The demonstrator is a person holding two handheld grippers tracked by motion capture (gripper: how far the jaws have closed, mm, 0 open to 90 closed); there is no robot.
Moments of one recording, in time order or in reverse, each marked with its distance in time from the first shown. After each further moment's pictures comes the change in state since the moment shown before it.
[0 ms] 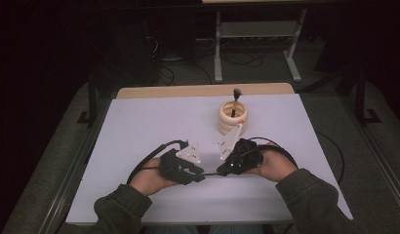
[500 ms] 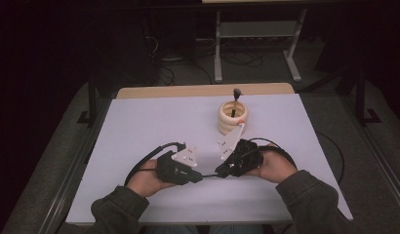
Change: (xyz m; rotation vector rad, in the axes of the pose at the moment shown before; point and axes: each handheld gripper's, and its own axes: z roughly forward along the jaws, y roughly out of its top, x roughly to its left) left arm -0.003 -0.009 -0.007 -0.034 -0.013 0.009; right arm 0.002 -0.003 -0.002 -0.049 0.009 0.015
